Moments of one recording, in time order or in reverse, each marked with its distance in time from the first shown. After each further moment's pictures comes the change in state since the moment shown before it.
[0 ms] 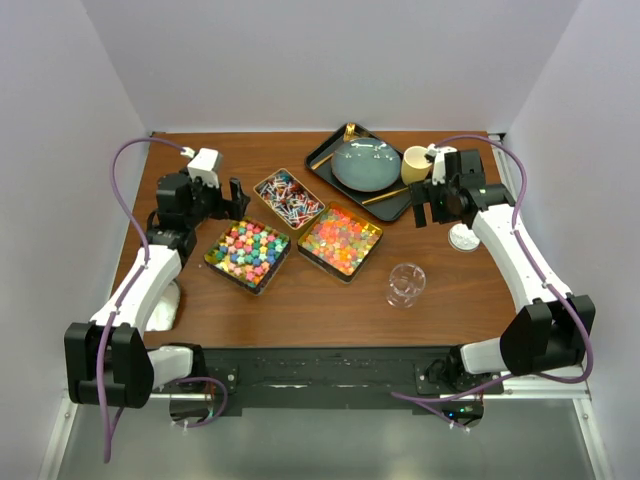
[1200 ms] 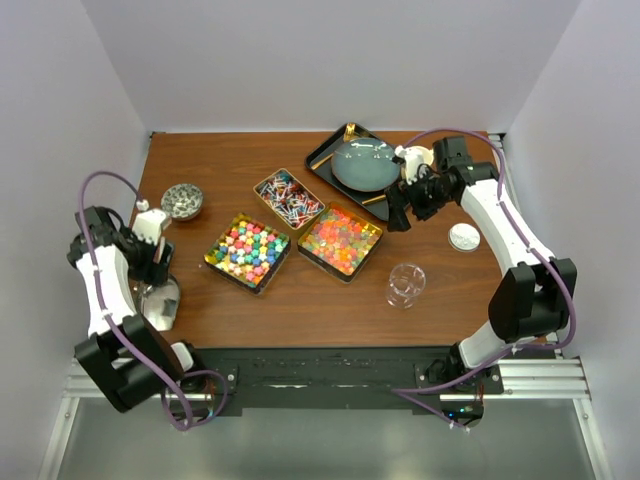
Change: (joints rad) left arm 0.635 0.008 0.133 -0.952 0.025 0.857; right arm 0.005 0.197 0.161 -0.146 -0.529 -0.282
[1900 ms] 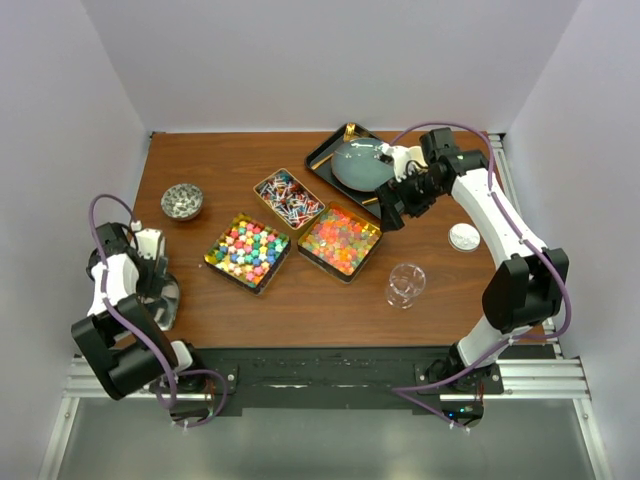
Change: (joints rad) left arm 0.000 0.060 -0.225 0.281 -0.332 -0.202; right arm 0.057 0.071 0.138 -0.136 -0.006 -0.023
